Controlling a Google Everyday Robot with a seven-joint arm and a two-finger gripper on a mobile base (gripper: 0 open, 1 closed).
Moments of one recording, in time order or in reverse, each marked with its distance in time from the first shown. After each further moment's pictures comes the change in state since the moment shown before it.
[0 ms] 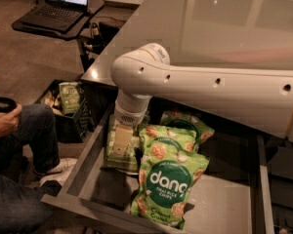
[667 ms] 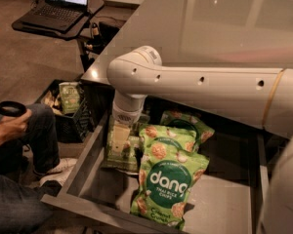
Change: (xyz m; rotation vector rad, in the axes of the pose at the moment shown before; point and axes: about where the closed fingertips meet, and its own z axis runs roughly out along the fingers) arm -0.005 -0.016 0.025 -0.012 0.026 0.011
